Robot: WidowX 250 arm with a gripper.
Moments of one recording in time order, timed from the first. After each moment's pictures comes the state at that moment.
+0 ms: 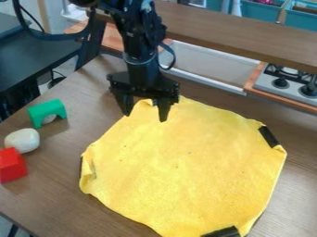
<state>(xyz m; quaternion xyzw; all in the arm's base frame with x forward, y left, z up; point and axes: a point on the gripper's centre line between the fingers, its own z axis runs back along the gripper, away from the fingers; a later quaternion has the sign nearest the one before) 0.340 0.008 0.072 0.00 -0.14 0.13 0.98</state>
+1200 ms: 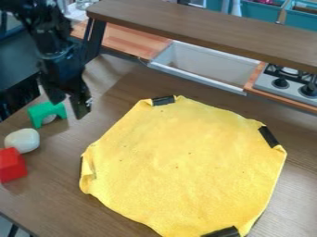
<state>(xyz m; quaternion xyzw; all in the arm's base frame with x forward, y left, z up) 0.300 0.135 0.057 0.05 -0.11 -0.05 0.99</state>
